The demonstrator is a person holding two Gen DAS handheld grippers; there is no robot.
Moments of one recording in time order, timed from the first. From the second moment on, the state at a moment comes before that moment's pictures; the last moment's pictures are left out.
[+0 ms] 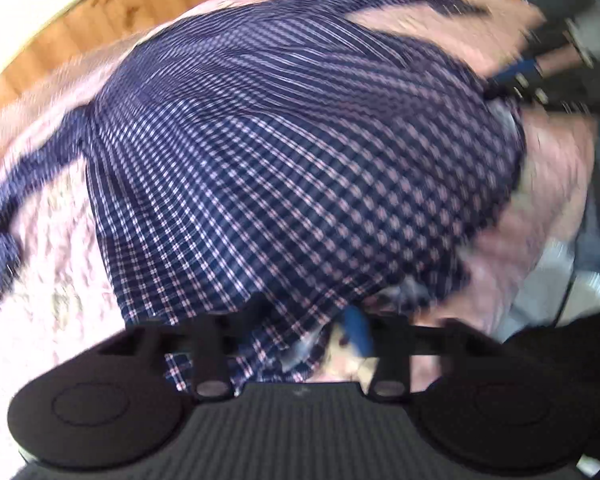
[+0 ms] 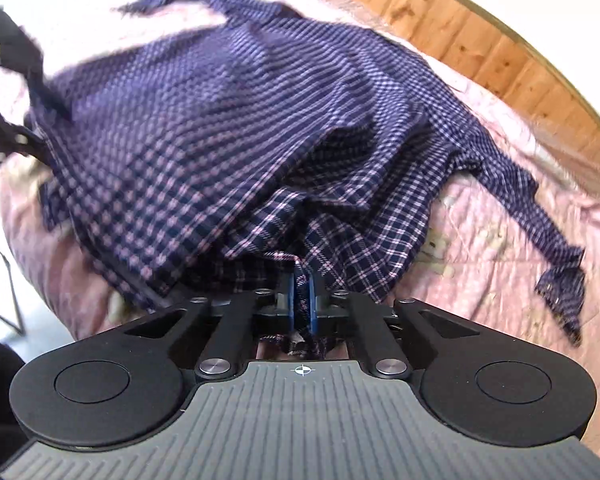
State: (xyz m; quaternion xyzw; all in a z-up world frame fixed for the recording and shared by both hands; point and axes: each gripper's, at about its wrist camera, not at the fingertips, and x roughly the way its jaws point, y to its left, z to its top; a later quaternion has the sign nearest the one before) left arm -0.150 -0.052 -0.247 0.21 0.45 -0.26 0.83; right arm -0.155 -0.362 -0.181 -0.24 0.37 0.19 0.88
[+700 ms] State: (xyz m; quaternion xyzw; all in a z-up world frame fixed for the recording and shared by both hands) left arm -0.100 0.045 -0.231 -0.07 0.49 -0.16 0.86; right arm -0.133 -0.403 -0.175 -0.13 0.41 0.10 0.90
